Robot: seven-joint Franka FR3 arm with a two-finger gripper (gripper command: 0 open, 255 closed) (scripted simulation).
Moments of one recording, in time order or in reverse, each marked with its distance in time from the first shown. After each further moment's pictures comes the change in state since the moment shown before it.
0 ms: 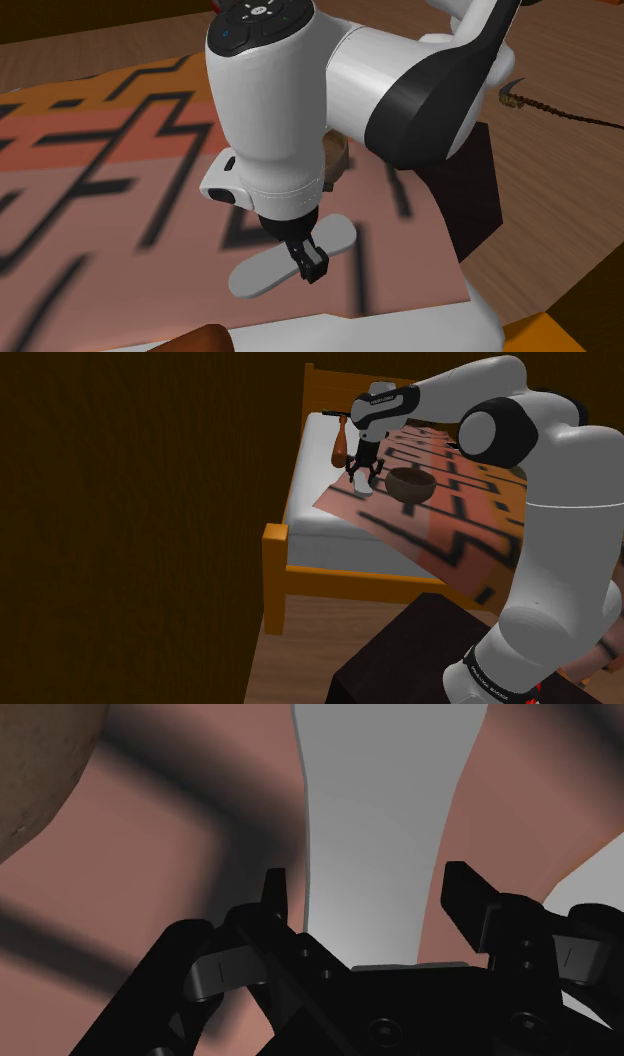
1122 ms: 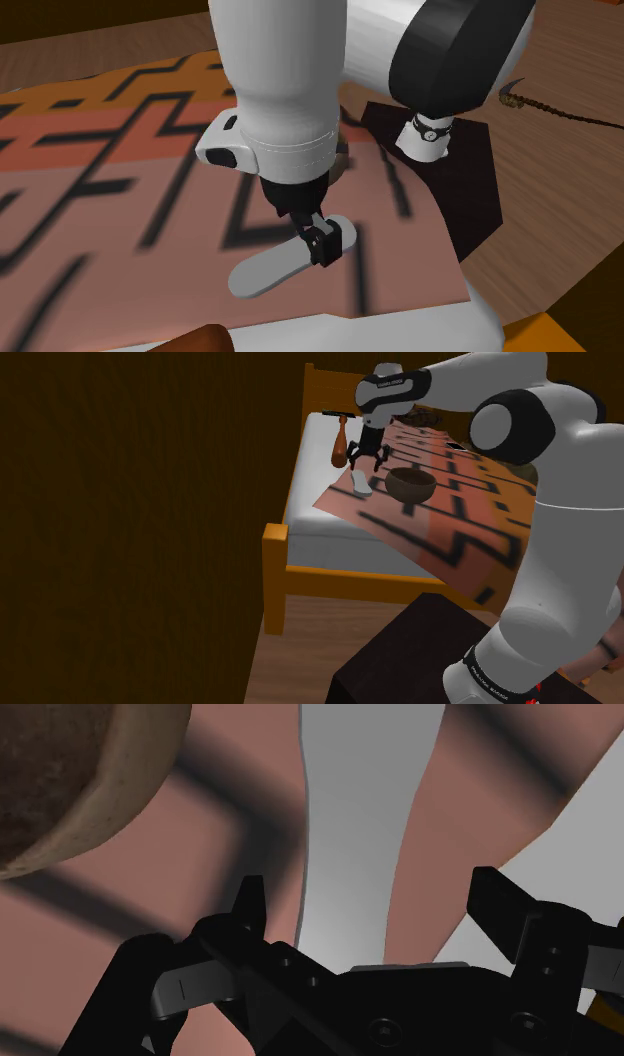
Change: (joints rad) arm 0.007 -0.063 -0.001 0.029 -0.017 -0.084 -0.006
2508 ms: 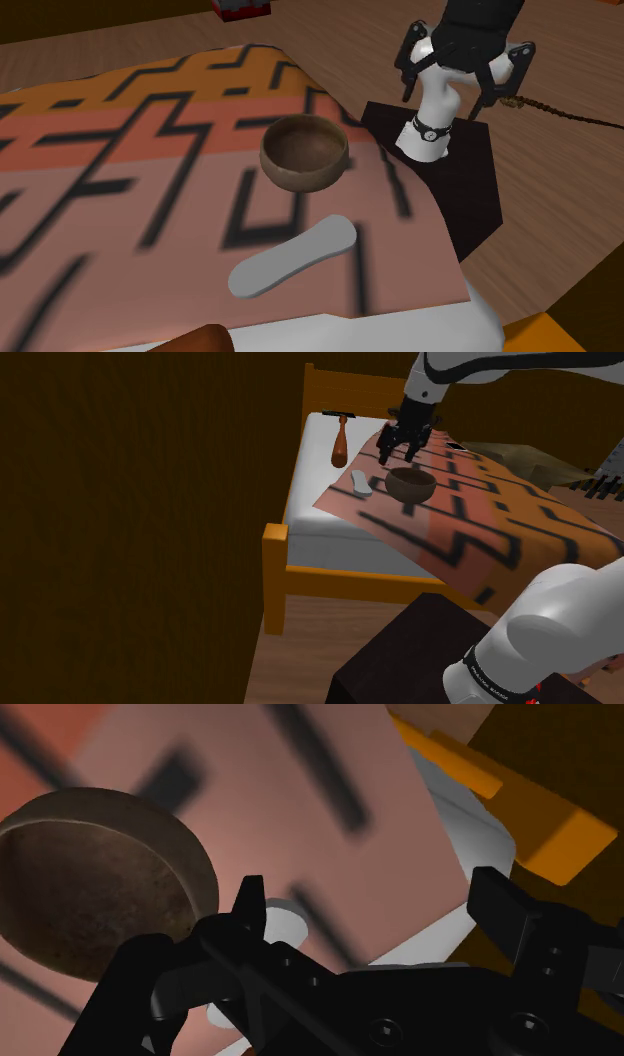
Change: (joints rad) arm 0.127 -0.860 0.109 -0.716 -0.160 0.004 -0.128
